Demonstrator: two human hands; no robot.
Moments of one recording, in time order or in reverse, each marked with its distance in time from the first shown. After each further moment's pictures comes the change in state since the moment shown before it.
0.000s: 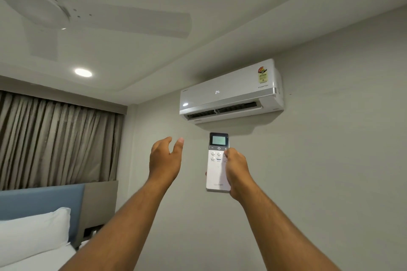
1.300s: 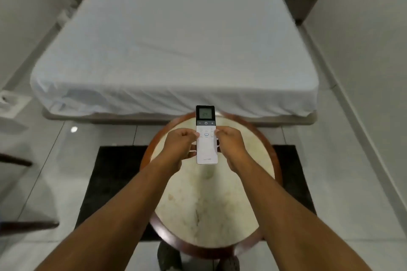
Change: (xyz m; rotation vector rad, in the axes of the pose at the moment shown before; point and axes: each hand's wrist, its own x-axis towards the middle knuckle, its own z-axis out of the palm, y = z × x) left_hand -0.481 -0.353 -0.248 0.052 0.279 -1.520; right_hand -0.331 0.530 0.143 -0.432 -0.827 0.913
